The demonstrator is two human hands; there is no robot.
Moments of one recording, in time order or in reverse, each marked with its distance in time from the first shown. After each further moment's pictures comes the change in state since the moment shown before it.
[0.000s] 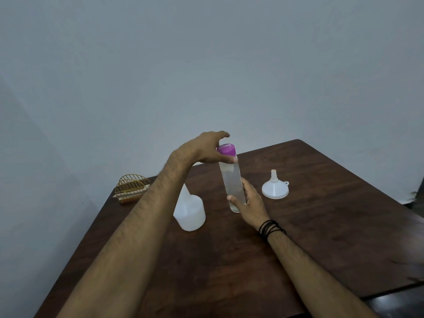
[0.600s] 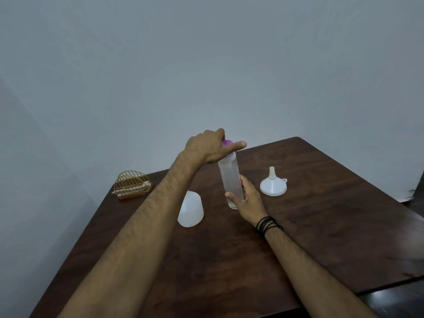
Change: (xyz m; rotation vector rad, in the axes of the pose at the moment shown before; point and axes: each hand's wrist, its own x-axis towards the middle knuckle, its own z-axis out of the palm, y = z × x) left_hand -0.004 0.017 0.017 0.193 0.205 -0.130; right_hand 0.002 0.006 0.001 -0.002 0.019 -0.023
